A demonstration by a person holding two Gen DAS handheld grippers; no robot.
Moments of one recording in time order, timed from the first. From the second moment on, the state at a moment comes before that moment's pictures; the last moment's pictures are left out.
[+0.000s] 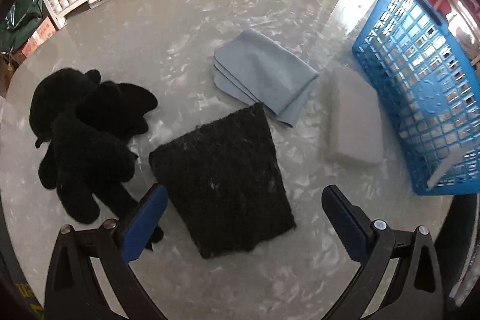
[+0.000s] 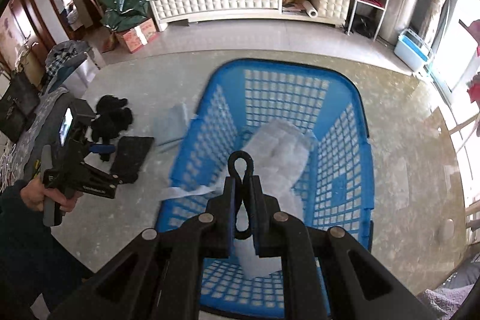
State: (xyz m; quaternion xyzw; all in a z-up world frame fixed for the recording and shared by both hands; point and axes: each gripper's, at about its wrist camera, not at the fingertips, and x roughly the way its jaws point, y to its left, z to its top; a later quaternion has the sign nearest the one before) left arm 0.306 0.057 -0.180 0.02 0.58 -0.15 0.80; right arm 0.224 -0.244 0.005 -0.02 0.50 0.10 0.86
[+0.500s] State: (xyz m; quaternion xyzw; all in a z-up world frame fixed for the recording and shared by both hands) left arm 0.329 0.041 -0.188 0.04 0.58 -0.15 0.80; right arm 0.272 -0.260 -0.035 -0.01 0.56 0.09 0.82
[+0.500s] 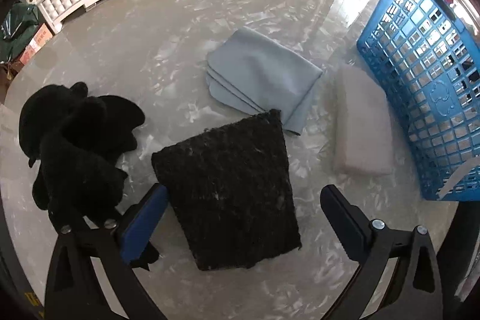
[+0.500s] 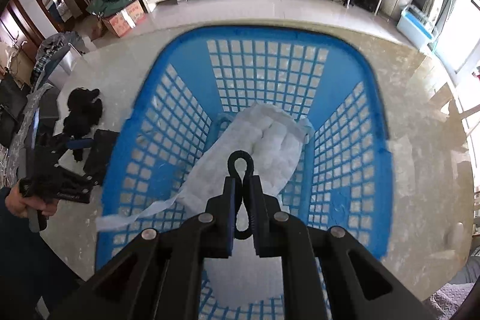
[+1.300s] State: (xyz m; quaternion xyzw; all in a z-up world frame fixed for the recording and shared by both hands) left arm 0.313 0.032 -0.172 0.10 0.58 -0.15 0.79; right arm 0.298 -0.241 -0.059 -0.02 0.59 0.08 0.80
